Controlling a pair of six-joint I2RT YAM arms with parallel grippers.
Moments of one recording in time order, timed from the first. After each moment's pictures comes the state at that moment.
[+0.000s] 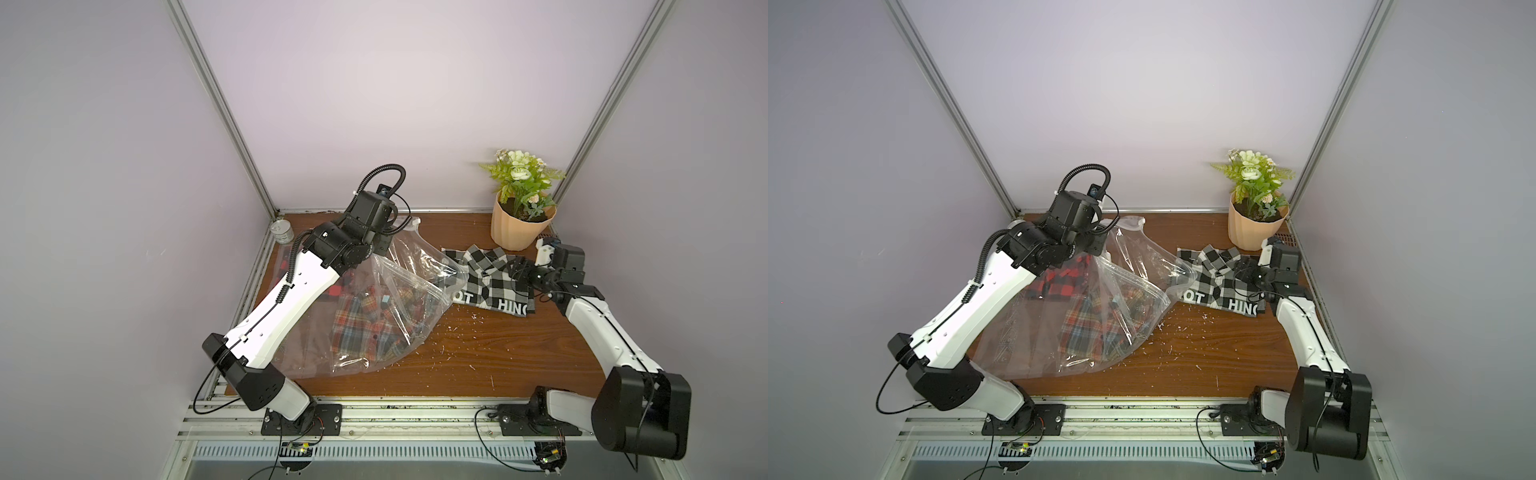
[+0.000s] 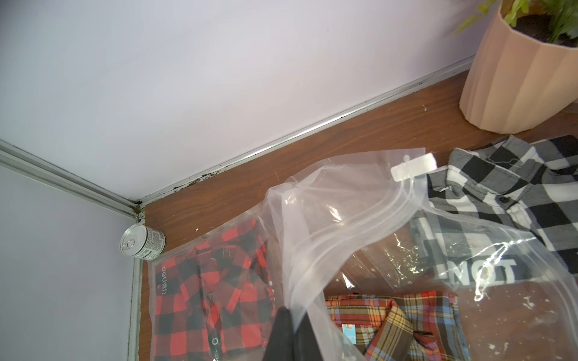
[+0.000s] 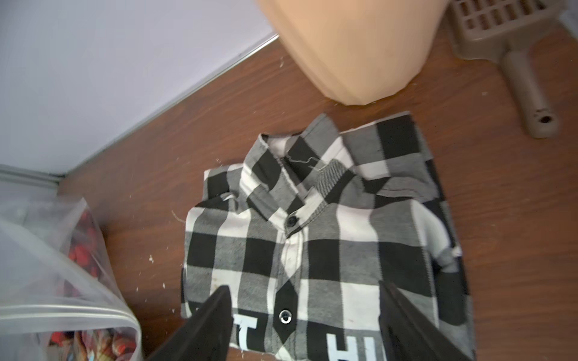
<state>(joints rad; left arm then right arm) -0.66 1.53 1.83 -0.98 -0.42 -0.09 -0.05 1.27 0.86 -0.25 -0.19 0.31</state>
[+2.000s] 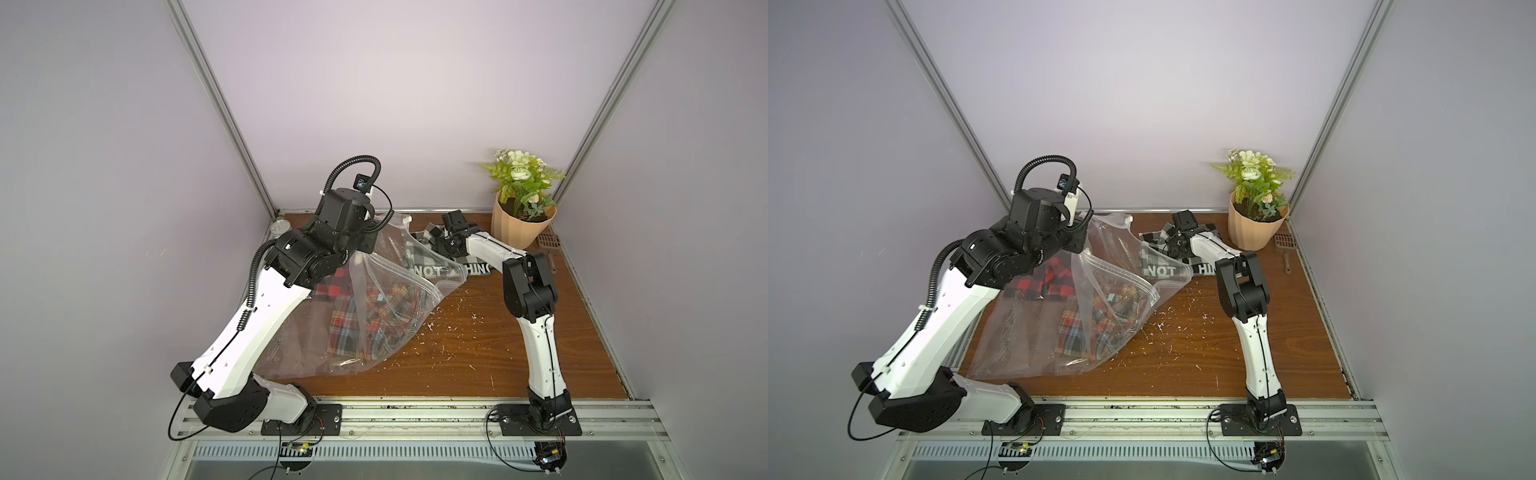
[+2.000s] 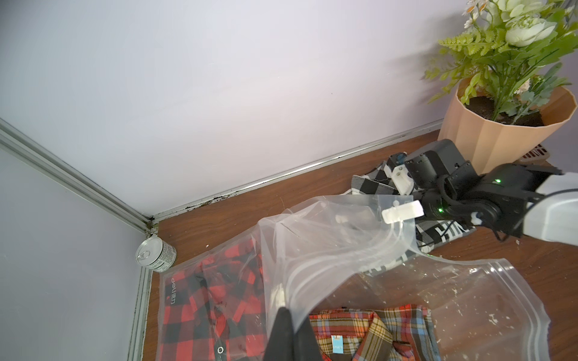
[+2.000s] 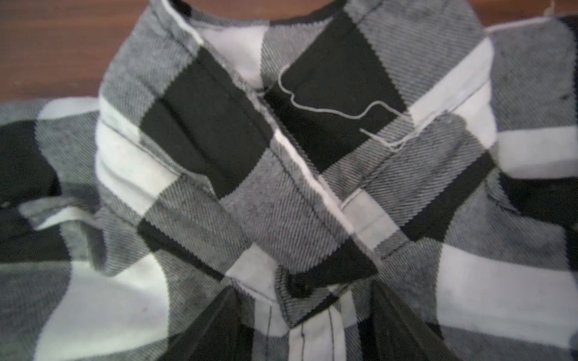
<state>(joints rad) -0.66 1.40 1.85 -0.99 -0.43 -0.09 0.39 2.35 1.89 -0.47 0.19 0.23</state>
